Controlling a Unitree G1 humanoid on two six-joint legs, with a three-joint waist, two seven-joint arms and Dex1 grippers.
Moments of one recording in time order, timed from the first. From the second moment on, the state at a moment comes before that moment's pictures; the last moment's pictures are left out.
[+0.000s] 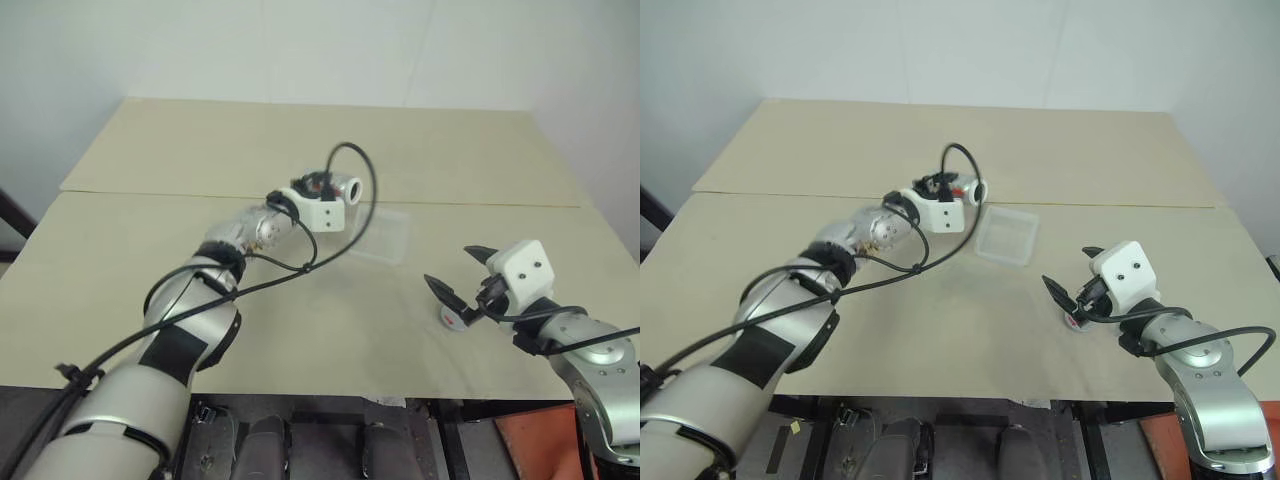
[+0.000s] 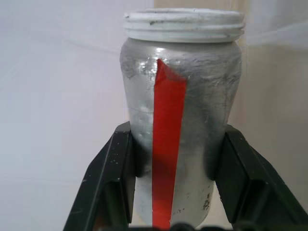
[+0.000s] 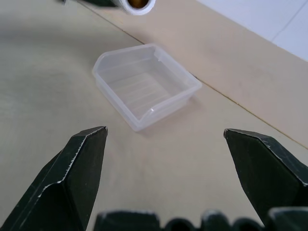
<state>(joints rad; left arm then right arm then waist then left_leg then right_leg) -1.38 0.27 -0.72 1.33 0.93 -0.57 0.27 0.01 -0.66 -0.21 -0.62 0.31 0.57 0.50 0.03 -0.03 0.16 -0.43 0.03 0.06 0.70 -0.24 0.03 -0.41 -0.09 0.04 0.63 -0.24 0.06</state>
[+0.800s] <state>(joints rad) -1.43 0.17 -0.76 1.41 0.97 -0.51 0.29 0.09 -0.64 -0.21 -0.70 0.29 0.59 0.45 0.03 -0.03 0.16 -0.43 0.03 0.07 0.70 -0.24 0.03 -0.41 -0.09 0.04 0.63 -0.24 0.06</state>
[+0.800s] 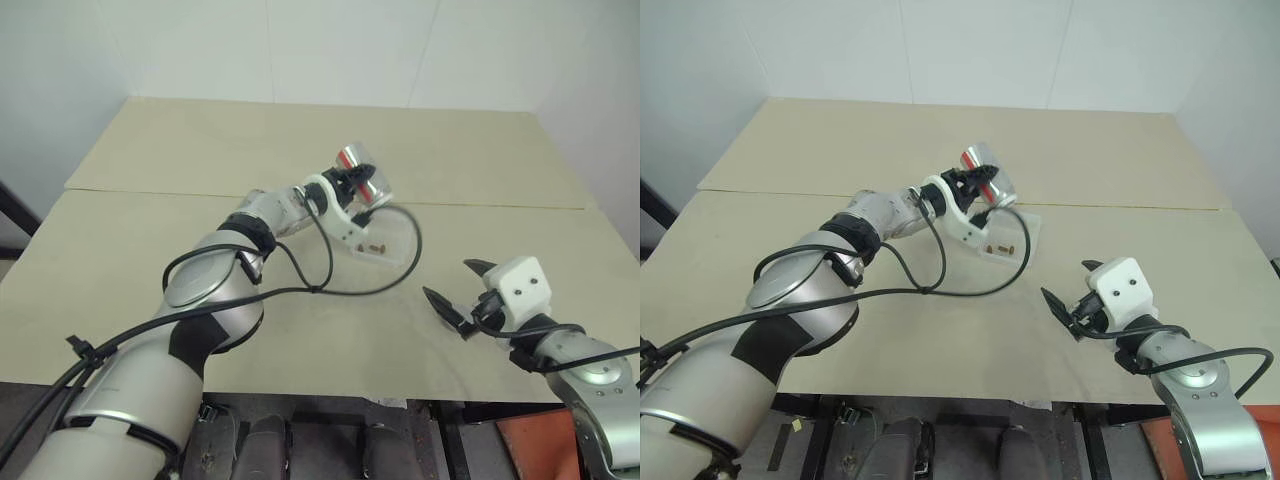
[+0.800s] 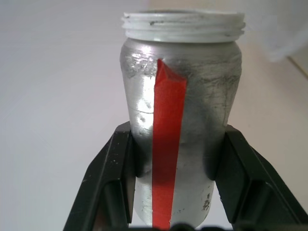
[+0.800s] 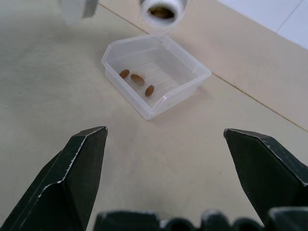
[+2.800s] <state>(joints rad) -0.05 0.26 0.02 -0.06 -0.21 0.07 -0.54 -0.01 -0.66 -0.13 -0.54 0.23 0.53 0.54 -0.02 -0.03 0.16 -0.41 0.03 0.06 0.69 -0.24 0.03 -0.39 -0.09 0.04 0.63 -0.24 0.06</state>
